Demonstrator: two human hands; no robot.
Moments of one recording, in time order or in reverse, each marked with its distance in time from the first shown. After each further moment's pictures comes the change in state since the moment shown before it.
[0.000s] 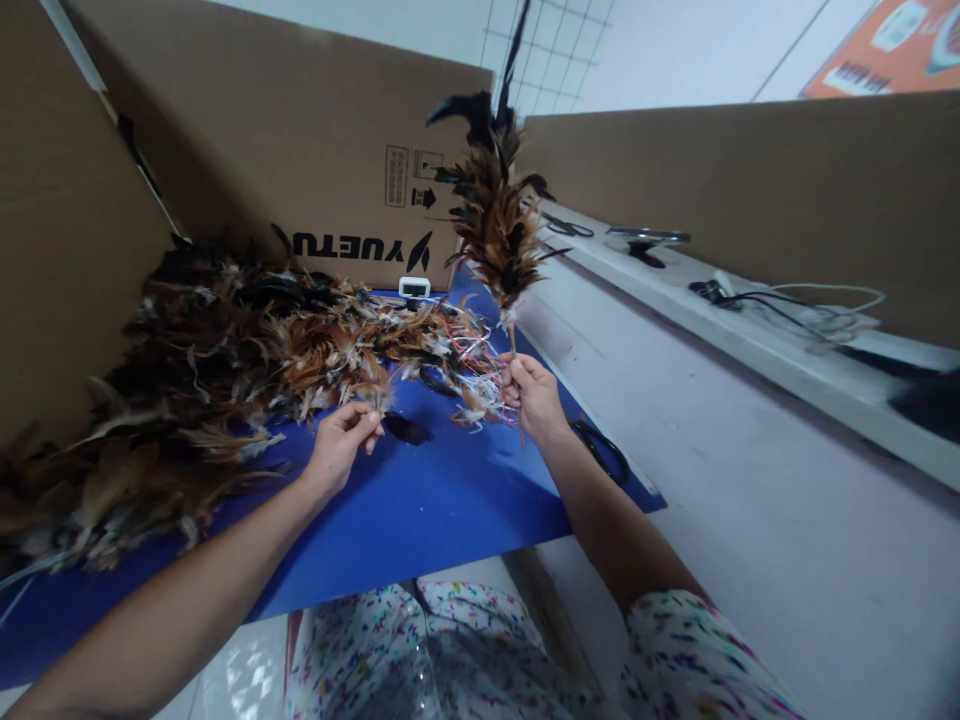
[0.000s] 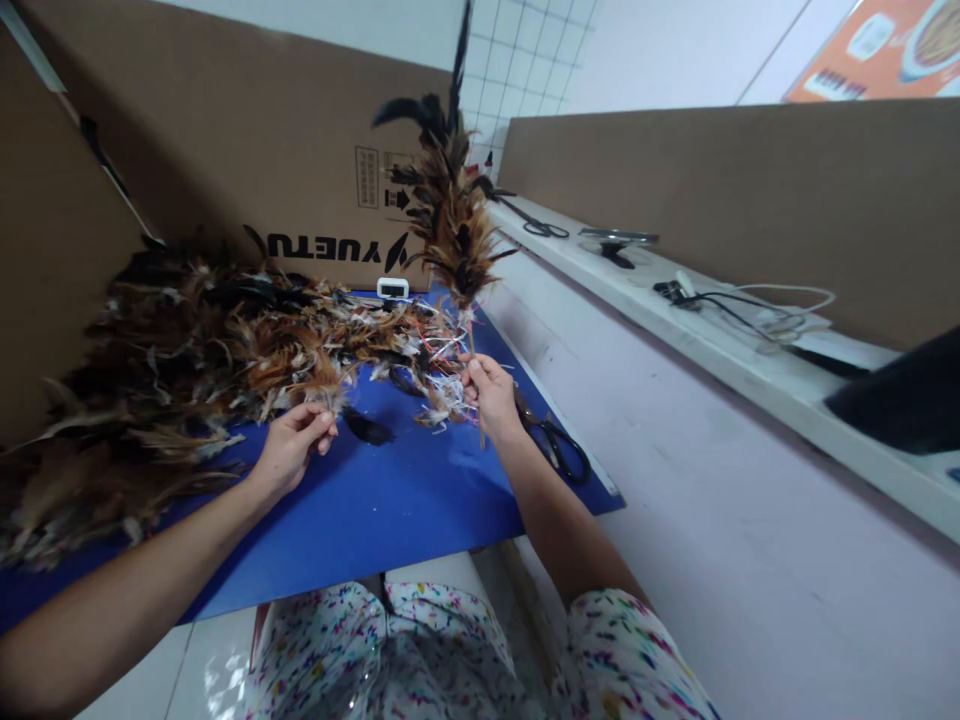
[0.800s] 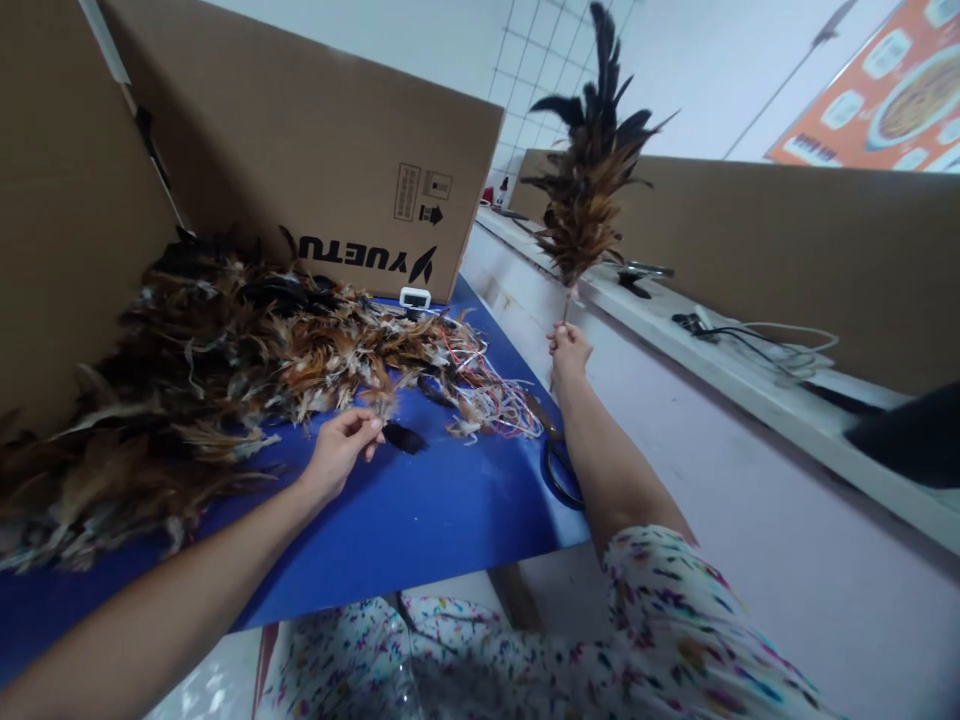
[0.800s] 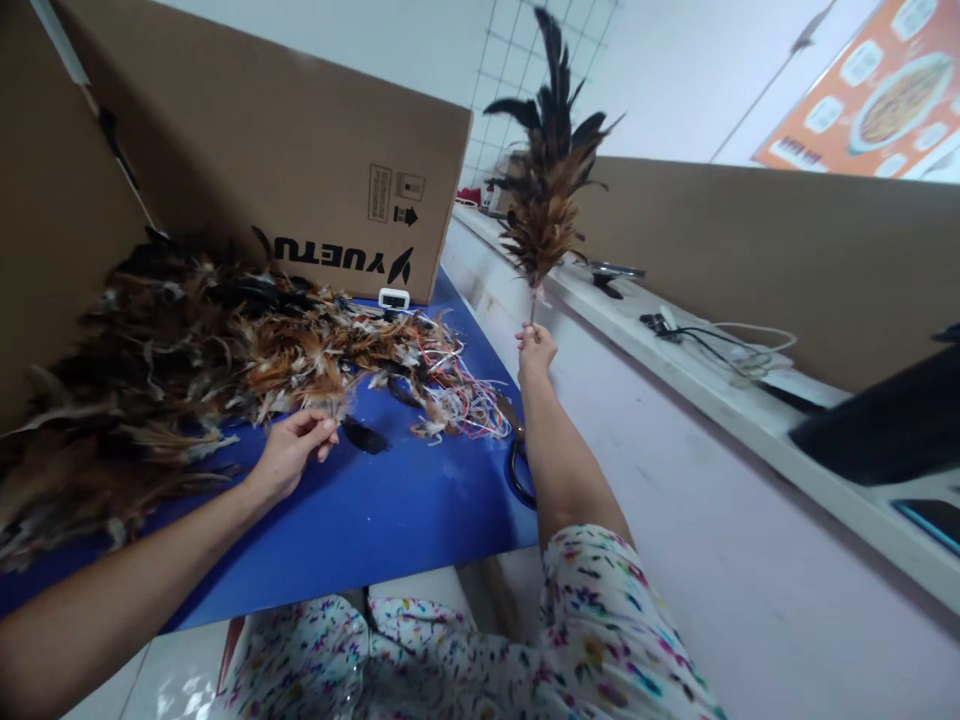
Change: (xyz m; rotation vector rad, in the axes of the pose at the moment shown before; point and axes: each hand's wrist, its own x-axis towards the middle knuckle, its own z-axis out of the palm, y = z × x) left_hand 0.000 -0.001 0.002 0.016 -0.020 -0.001; right_hand 0.141 -0.017 -0.080 -0.338 0.578 -0.270
